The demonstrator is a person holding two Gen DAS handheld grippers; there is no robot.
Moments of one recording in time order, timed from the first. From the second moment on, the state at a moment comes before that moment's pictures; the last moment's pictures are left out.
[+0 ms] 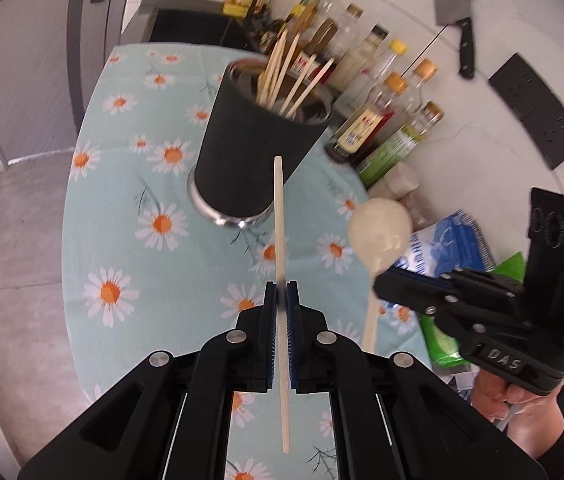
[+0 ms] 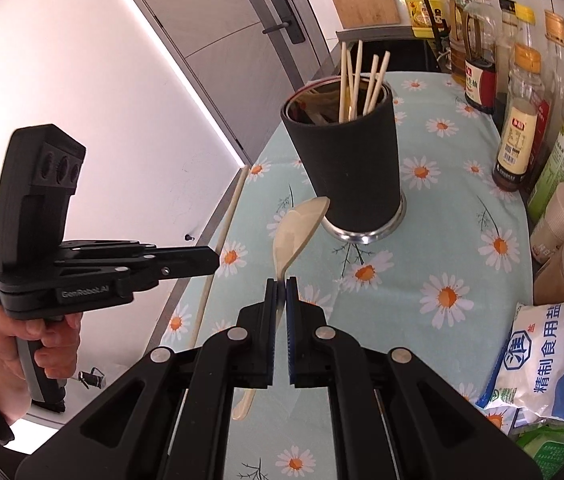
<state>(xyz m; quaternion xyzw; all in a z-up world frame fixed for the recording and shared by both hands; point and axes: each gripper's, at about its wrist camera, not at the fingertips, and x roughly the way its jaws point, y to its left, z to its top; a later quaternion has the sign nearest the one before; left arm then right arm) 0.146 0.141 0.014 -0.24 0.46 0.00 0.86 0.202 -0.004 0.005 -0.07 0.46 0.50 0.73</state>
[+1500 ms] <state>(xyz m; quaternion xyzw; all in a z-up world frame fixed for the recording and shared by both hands) 0.242 0.198 0.113 -0.12 0.15 -0.03 0.98 0.294 0.067 0.101 -0.05 0.20 0.45 0.87</state>
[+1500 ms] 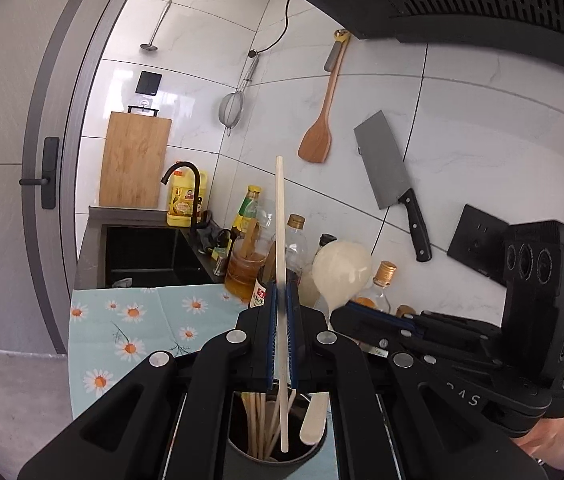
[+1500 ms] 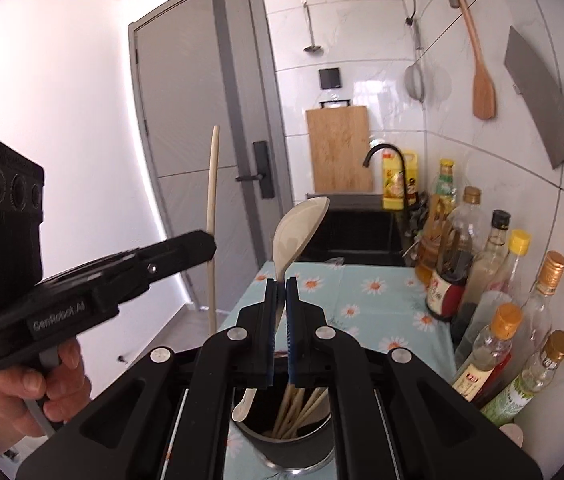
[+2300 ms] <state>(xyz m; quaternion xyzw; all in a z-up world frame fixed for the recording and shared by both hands) 0.260 0.195 0.050 -0.12 0.19 -0.06 0.97 0.321 0.079 0.043 -0.06 0.27 0.42 0.86</state>
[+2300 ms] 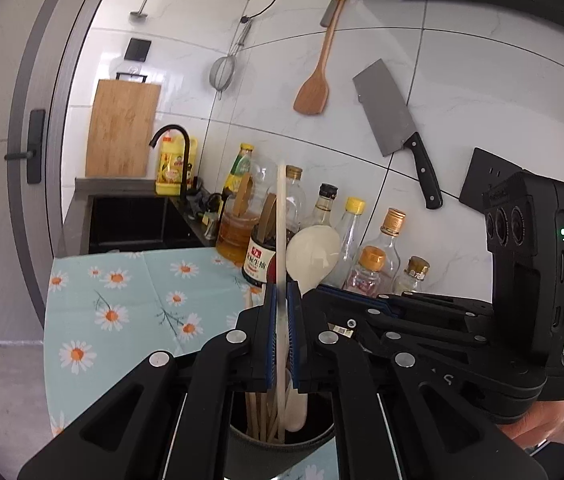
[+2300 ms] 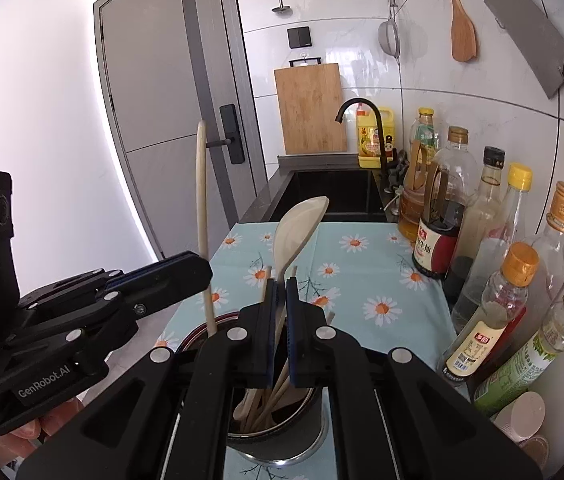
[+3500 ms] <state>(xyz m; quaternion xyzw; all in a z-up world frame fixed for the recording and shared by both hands) 0.098 0.156 0.087 -0.10 0.19 0.00 0.98 0.180 -0.036 0.100 -0.07 0.21 0.45 0.86</state>
